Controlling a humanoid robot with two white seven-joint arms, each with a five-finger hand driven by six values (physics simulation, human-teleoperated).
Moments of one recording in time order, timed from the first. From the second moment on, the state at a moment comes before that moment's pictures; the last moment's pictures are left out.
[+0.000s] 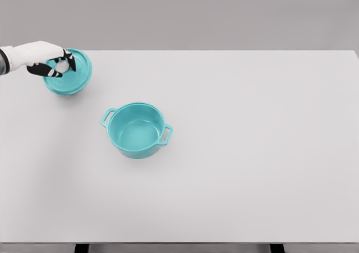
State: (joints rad) left arm -0.92 0.63 -0.56 -0.78 -0.56 -0.61 -0.53; right arm 0.01 0.00 -0.30 0.05 0.25 -0.01 0.09
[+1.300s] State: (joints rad) left arm -0.92 0.87 -0.84 -1.25 -0.33 -0.61 -0.43; right arm 0.01 0.00 -0.30 0.05 0.25 -0.01 0.09
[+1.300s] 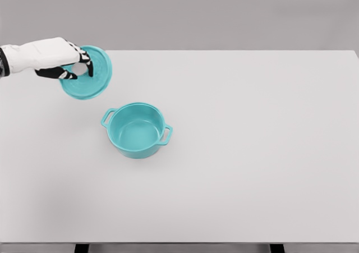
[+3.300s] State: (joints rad) left arm -0.91 0.91 -1.08 -1.56 -0.27 -0.61 -0.28; right arm 0.01 0.00 -0.30 0.05 0.25 -0.01 0.09
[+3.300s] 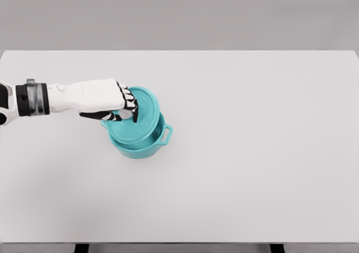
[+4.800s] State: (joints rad) left arm -0.89 0.92 -1.09 -1.58 -0.27 -0.61 -0.26; right arm 0.01 0.00 -0.30 0.05 0.25 -0.01 0.09
